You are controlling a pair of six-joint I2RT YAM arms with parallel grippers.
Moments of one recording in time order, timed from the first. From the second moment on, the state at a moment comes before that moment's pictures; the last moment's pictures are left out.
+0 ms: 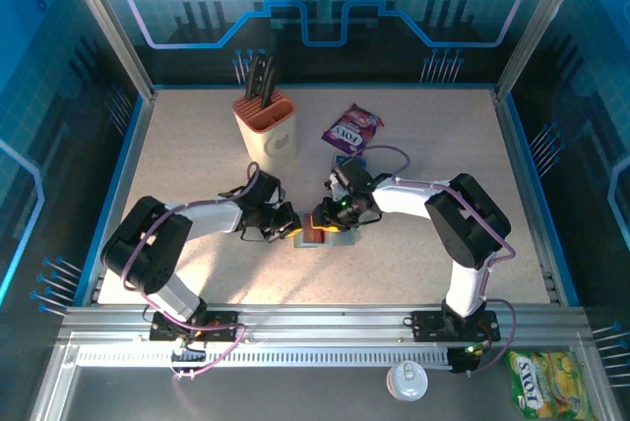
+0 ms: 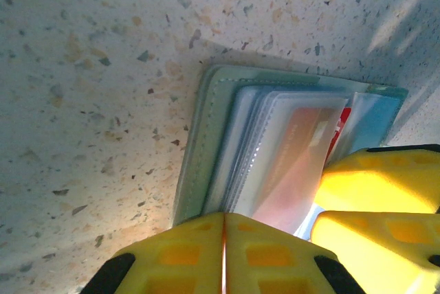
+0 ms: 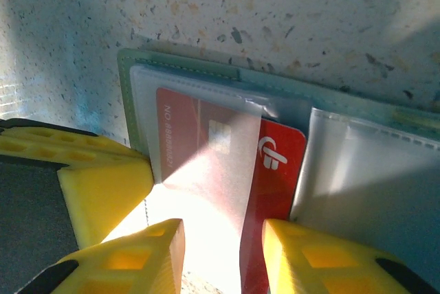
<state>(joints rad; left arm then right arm) -0.47 1.61 0.70 -0.15 0.48 -0.98 0.65 1.84 1.04 -0.34 -0.52 0.70</state>
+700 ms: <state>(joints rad) -0.47 1.61 0.71 -0.17 0.48 -0.98 0.65 1.83 1.06 -0.40 -0.46 0.67</state>
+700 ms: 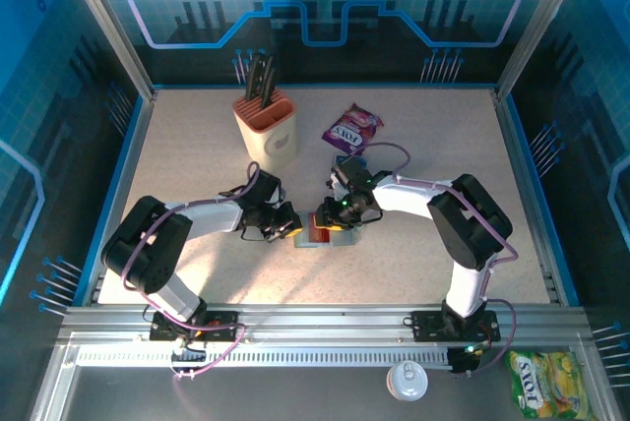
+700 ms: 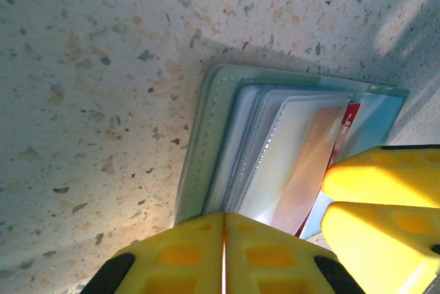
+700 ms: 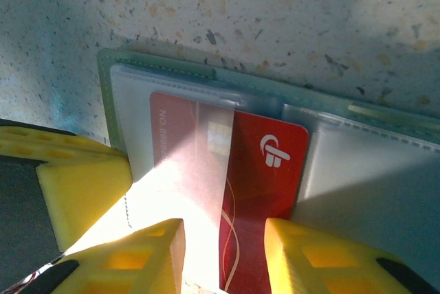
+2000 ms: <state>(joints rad) -0.47 1.57 0.75 -0.26 0.47 -0.97 0.66 1.83 1.06 -0.38 -0.47 0.66</state>
